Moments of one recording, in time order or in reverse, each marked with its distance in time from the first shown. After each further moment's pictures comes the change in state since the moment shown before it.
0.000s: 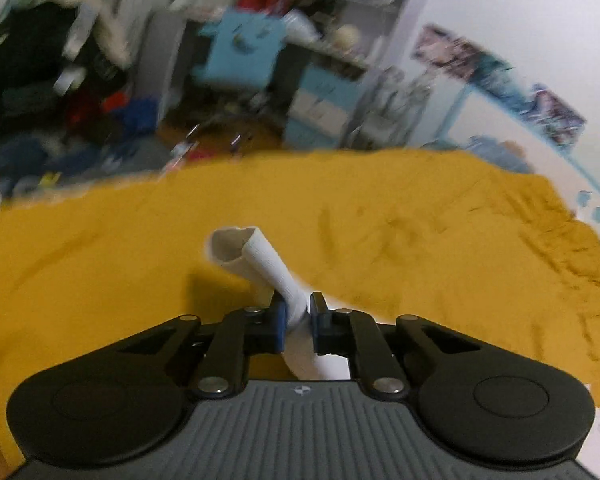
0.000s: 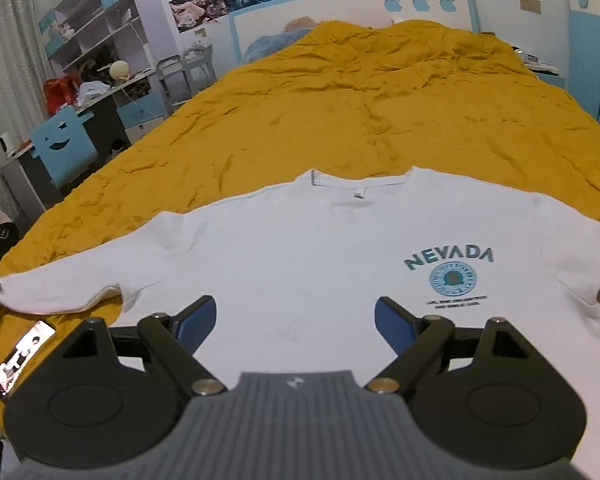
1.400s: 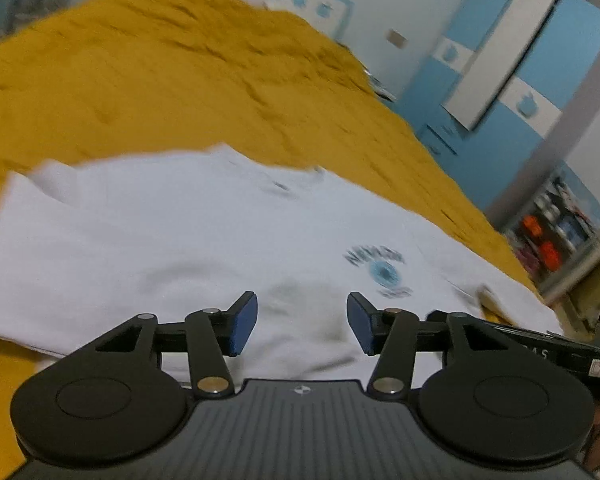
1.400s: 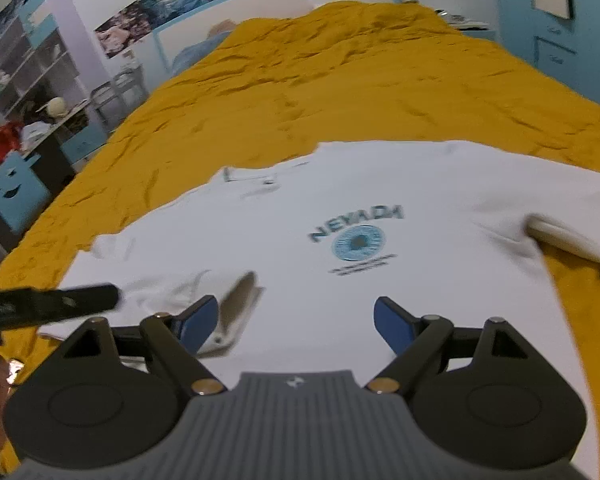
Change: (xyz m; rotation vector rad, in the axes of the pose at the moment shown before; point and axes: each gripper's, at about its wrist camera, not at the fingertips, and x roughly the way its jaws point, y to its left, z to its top) left arm -0.028 -0.294 -0.167 0.508 0.459 -0.697; right arm -0.006 -0.067 -0.019 0.201 0.011 -0.088
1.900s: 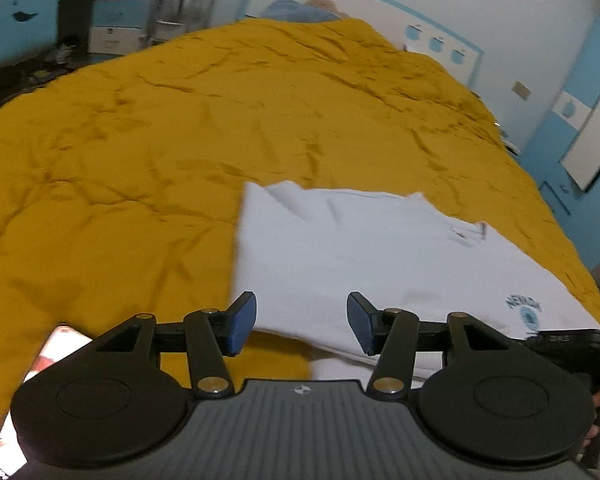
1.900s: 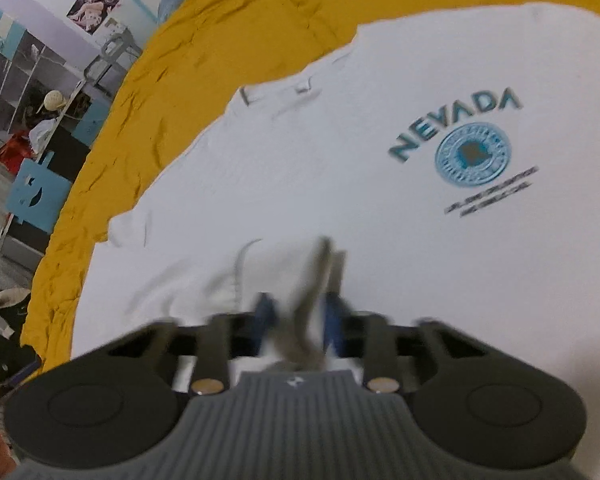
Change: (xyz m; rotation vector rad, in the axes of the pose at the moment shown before) left arm -0.067 0.110 -0.004 -0.171 -0.090 0.327; right arm 0.115 0.021 0.007 0.215 0.268 0.152
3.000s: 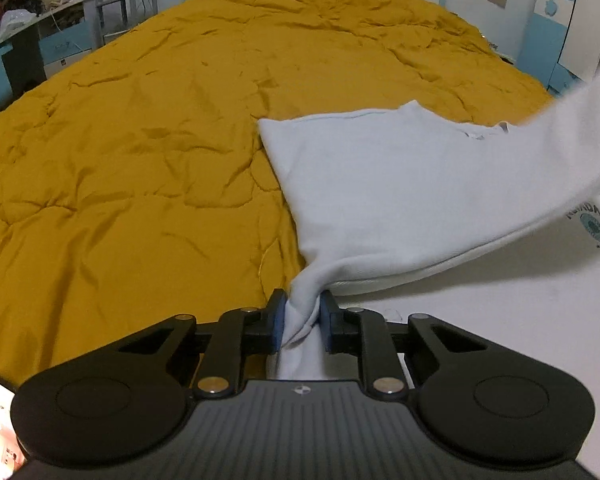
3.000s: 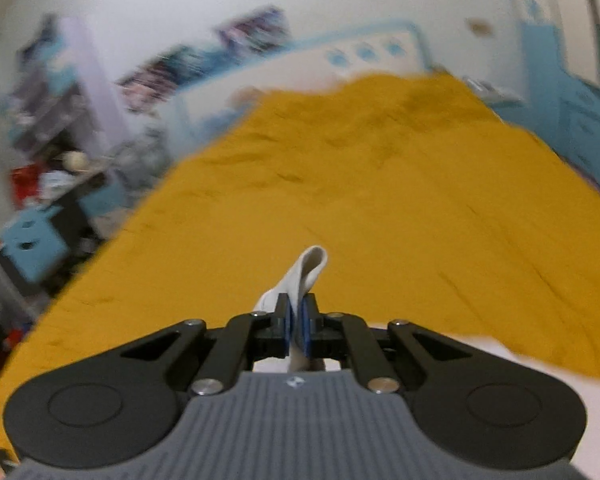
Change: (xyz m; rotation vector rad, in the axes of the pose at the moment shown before) left arm 0.100 -0.053 -0.045 0.270 0.096 0.080; right arm -0.148 0.022 0.161 -0.241 -0.407 -0.125
